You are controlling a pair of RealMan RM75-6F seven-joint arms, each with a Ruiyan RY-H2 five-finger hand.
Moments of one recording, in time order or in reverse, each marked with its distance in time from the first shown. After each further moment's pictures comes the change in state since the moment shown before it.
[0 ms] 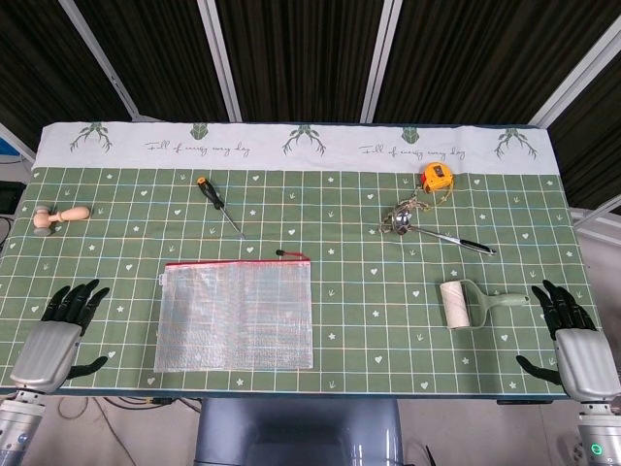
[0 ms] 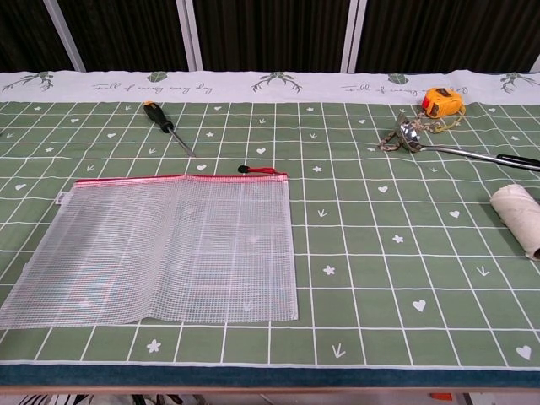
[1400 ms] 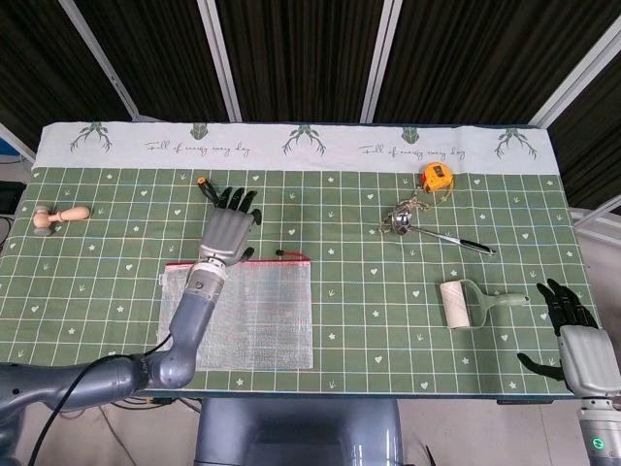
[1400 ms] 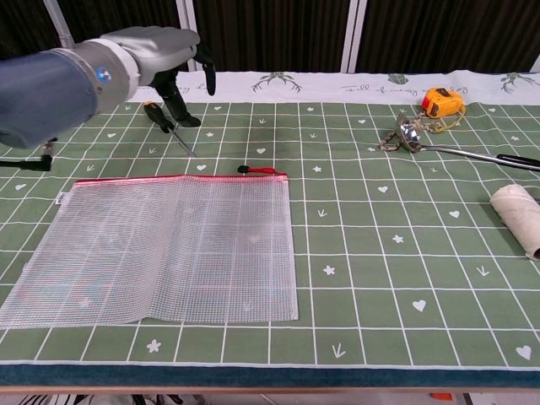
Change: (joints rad) left arm -0.822 -0.579 -0.445 0.301 -0.873 -0.345 0.668; right arm 0.009 0.005 0.014 -0.010 0.057 -0.046 0.048
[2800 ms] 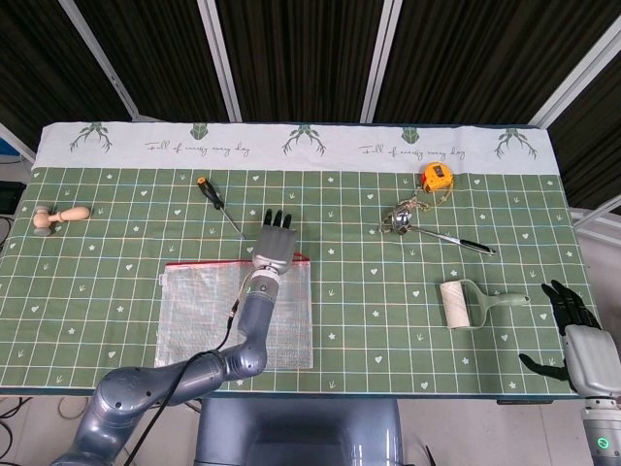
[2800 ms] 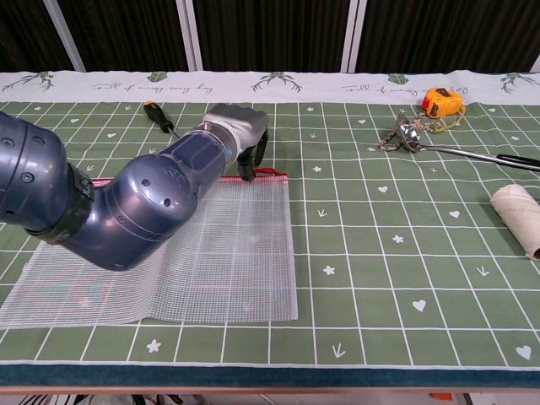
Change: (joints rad) left arm -0.282 -0.430 -0.018 0.653 -0.192 -0.151 0.076; right arm -0.001 0.027 0.005 -0.032 0.038 -0.030 0.045
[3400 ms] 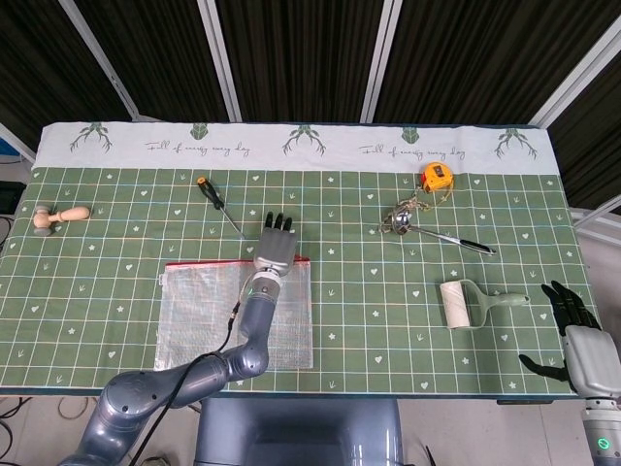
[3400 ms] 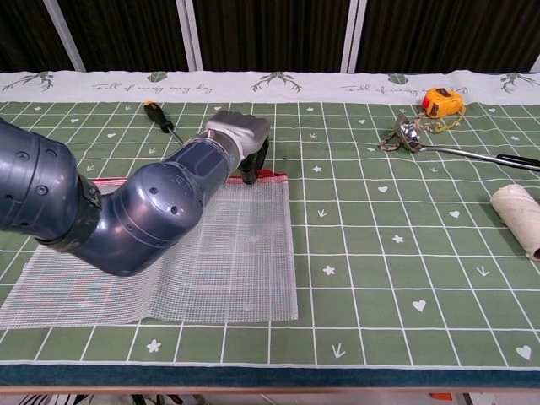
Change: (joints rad) left arm 0.005 -0.033 -0.015 0.053 0.017 -0.027 -0.004; right arm -0.002 0.004 0.000 -0.007 0.002 -0.001 0.002
